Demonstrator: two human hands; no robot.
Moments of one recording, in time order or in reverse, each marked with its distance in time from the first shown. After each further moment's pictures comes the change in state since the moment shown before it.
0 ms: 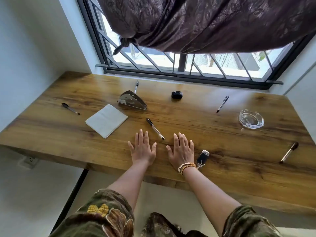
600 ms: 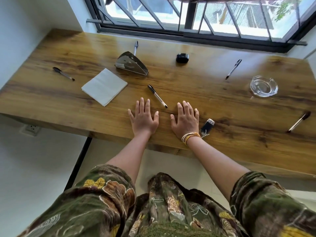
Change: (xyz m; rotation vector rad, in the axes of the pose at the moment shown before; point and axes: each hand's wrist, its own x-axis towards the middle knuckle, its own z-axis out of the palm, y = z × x) left_hand -0.002 -0.007 0.009 -0.027 0.091 -0.029; right_hand 0.000 0.004 0.004 -0.040 0.060 -0.006
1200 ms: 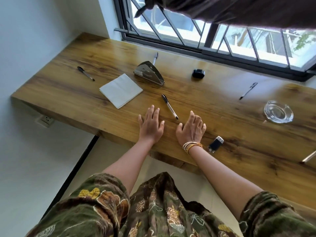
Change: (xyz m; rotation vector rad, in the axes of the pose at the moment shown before) left_hand 0.002 -0.012 -0.010 -0.084 0.053 0.059; right_hand 0.015 -0.025 -0.003 0.186 0.037 0.124
